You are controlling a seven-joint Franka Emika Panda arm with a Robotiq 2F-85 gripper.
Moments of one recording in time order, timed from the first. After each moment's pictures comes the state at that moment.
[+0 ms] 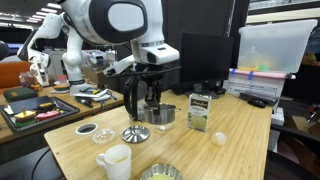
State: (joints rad) arm -0.02 -0.07 -0.11 -2.44 0.01 2.56 0.83
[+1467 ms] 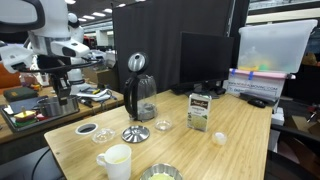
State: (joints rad) arm 0.35 -0.49 0.12 -2.78 0.38 2.40 0.18
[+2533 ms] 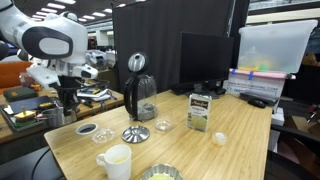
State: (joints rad) arm 0.39 -0.05 0.17 -2.55 0.43 2.44 0.05
